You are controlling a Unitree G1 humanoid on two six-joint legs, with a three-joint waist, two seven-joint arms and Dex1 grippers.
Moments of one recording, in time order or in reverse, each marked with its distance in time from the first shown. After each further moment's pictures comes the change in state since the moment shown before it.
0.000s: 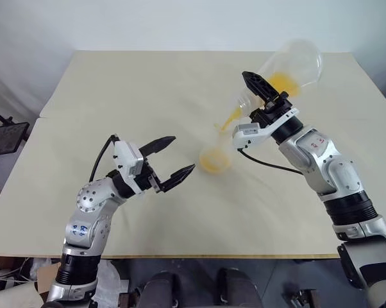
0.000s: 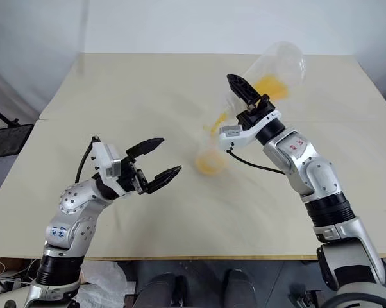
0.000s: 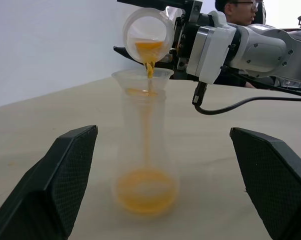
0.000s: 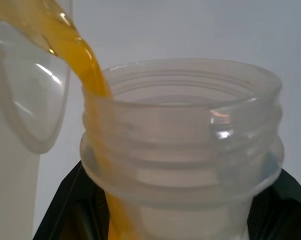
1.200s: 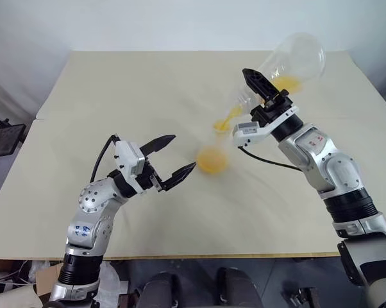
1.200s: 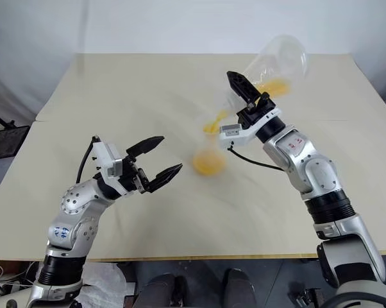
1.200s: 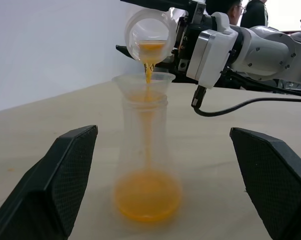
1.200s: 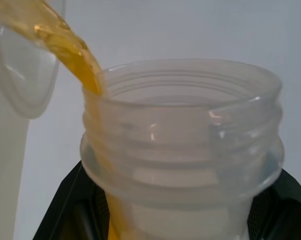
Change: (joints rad) left arm 0.000 -0.014 -0.007 0.001 0.010 -0.018 0.026; right arm -0.023 -0.004 0.022 0.030 -0.049 -0.001 -0.062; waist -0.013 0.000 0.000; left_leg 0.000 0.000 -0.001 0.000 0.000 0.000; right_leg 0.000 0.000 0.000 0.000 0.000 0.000
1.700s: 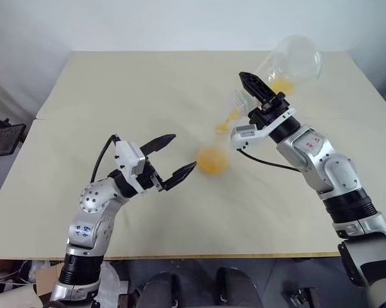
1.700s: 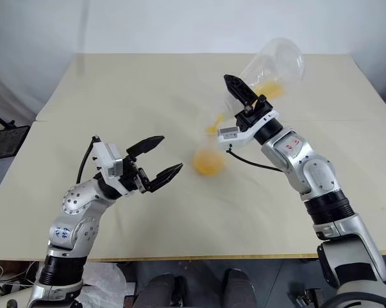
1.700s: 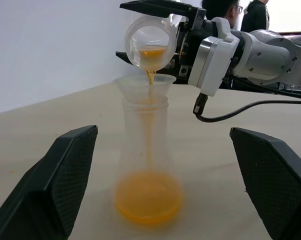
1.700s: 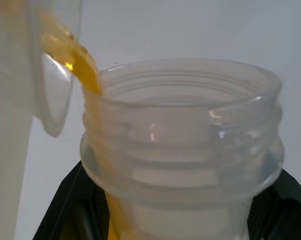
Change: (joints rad) left arm 0.000 -0.003 -0.006 0.000 0.001 -0.008 0.010; right arm 0.000 -0.005 0.019 0.001 -0.009 0.001 -0.006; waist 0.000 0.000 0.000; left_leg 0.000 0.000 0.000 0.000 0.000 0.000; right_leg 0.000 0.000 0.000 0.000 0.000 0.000
